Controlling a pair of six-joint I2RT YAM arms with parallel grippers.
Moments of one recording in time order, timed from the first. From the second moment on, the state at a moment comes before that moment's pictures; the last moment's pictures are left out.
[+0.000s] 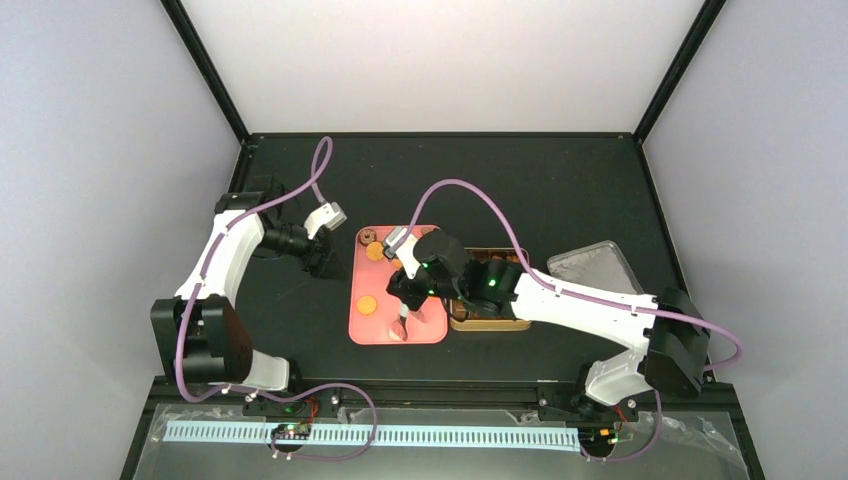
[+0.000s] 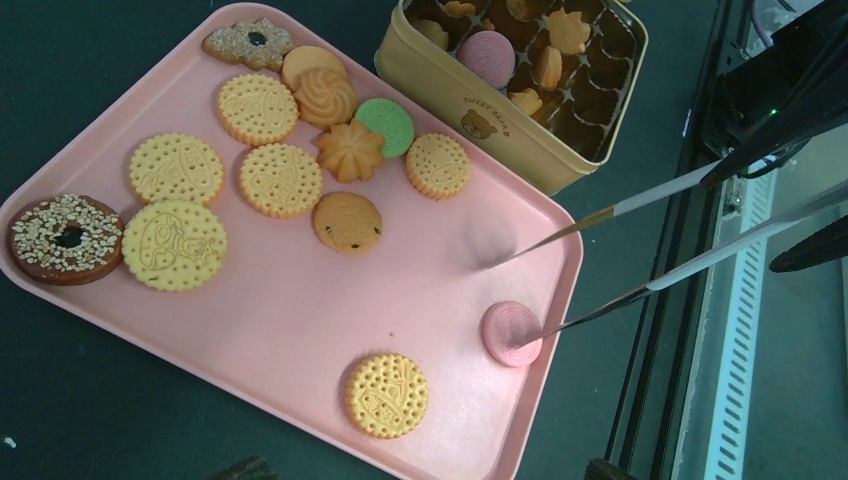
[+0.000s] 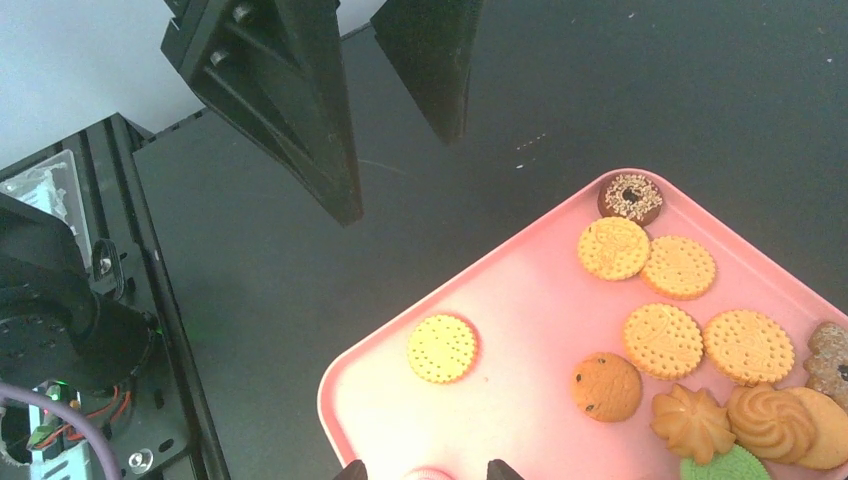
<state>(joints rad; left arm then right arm) 0.06 1.42 1.14 -1.21 0.87 0.92 1.13 1.44 1.11 -0.25 0.00 0.21</state>
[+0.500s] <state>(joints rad) 0.06 1.42 1.14 -1.21 0.85 0.91 1.13 1.47 1.11 -0.19 -0.03 0.21</state>
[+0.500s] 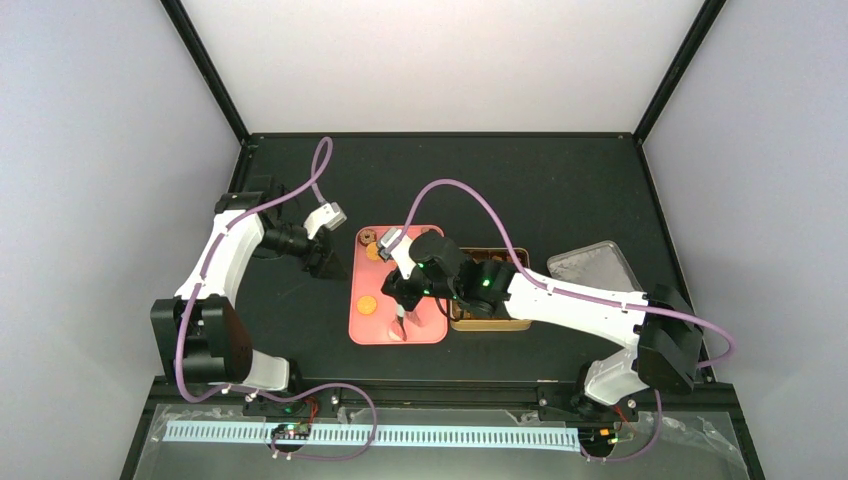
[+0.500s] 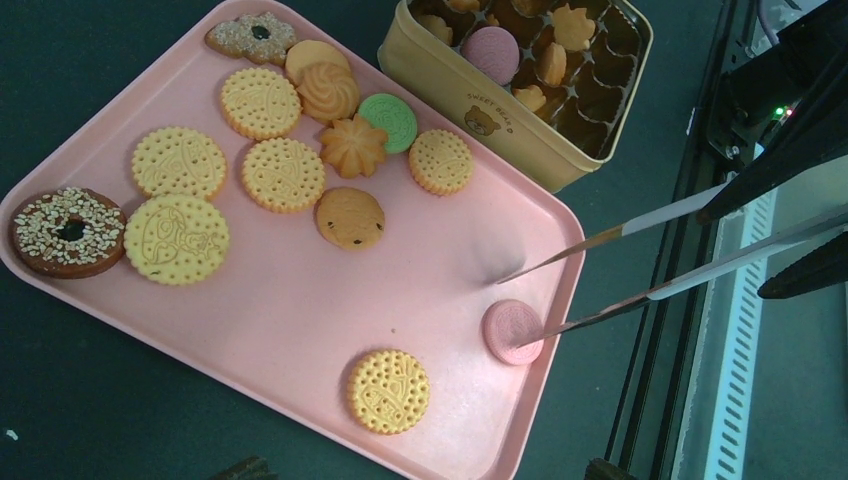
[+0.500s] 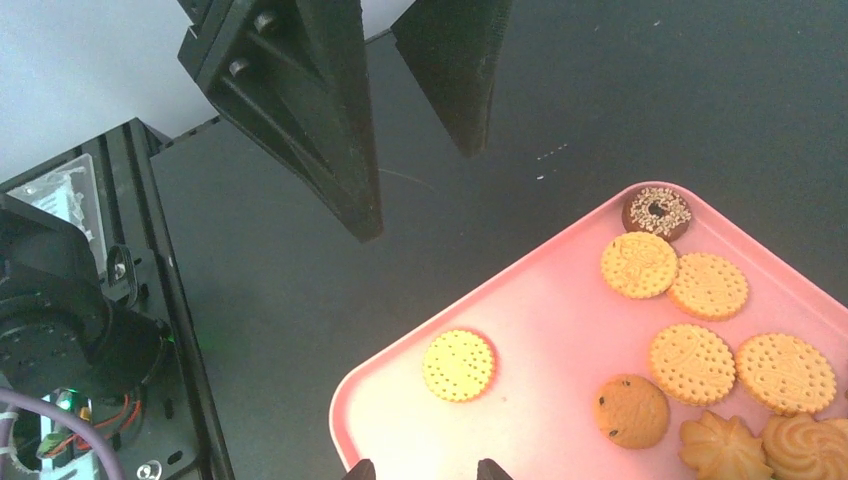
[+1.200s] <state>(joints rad) 0.06 1.42 1.15 -1.21 0.84 0.90 1.13 1.47 1.14 -0.20 -0.02 0.21</state>
